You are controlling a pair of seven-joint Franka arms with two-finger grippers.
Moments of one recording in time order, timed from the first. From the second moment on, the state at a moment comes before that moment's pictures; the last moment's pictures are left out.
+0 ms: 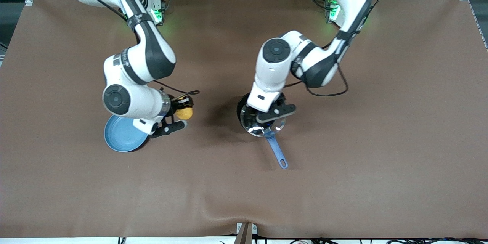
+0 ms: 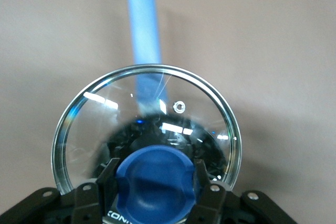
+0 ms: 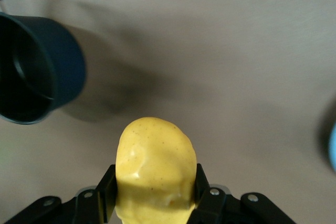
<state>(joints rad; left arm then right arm) -0.46 0.53 -0.24 -1.55 0.21 2.19 -1.08 0.44 0.46 -0.03 -1.57 0.32 1.83 0.04</state>
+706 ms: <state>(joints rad) -0.02 0.41 -0.25 -1.74 0.09 2.11 -0.59 0.73 0.49 -0.03 -1.59 0.24 2.23 0.35</state>
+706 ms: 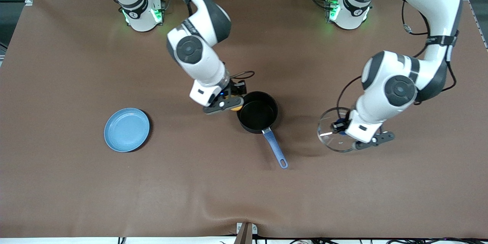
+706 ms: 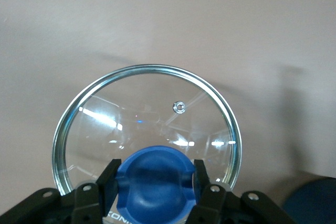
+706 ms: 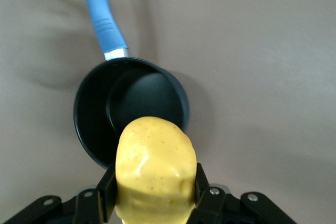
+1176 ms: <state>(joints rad) 0.19 0.42 -0.27 -2.03 0.08 2.43 -0.37 0.84 0.64 -0.03 -1.59 0.23 2.51 0.36</state>
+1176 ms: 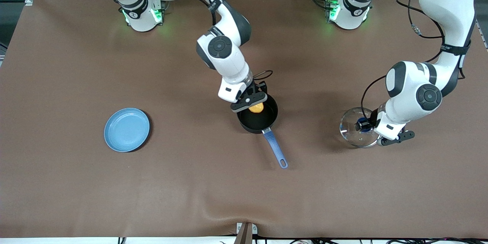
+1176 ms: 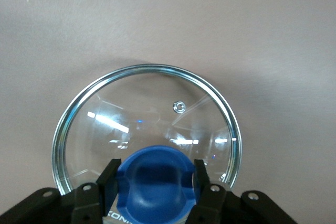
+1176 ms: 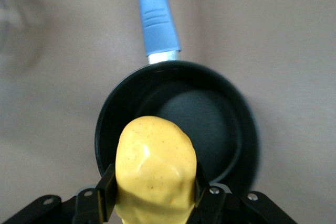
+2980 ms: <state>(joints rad) 0.16 0.12 -0.31 -1.43 0.07 1.54 -0.28 0.87 0.84 -0.06 -1.42 0.18 2.54 0.45</state>
